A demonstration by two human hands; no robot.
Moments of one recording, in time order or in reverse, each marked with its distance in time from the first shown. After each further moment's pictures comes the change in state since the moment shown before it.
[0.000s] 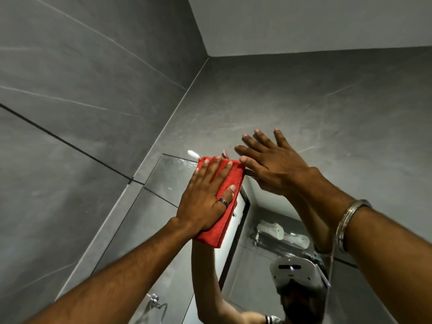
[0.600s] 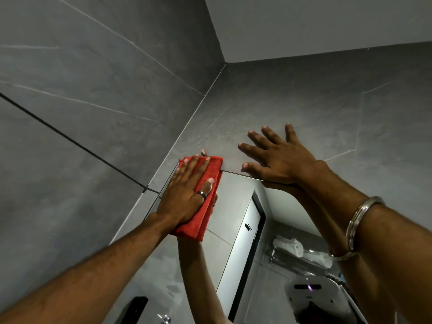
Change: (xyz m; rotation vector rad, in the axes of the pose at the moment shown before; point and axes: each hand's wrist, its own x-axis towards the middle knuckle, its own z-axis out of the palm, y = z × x) left_hand 0.012 -0.099 -0.022 -0.056 0.006 -0.129; right_hand 0.062 -0.014 0.010 -0.157 0.012 -0.035
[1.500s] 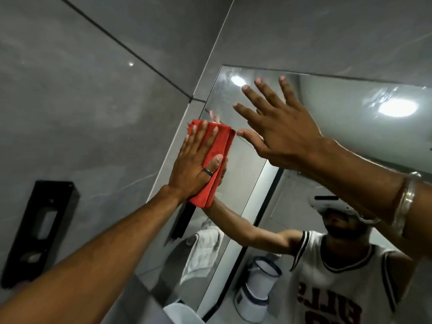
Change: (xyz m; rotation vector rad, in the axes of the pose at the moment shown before) left_hand -0.168 -0.056 -0.012 0.069 -0.095 -0.013; right_hand -0.079 -0.176 -0.001 0.145 0.112 -0.126
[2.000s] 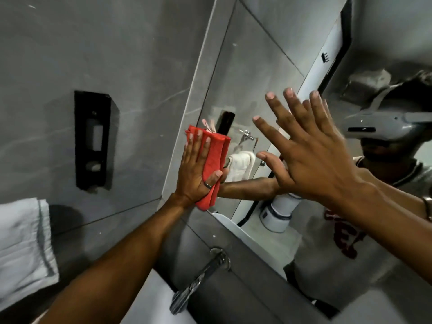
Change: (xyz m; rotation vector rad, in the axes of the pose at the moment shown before) left_hand -0.232 -0.057 0.033 0.021 -0.093 -0.143; right_hand -0.147 -0.150 0.046 0.234 0.033 0.016
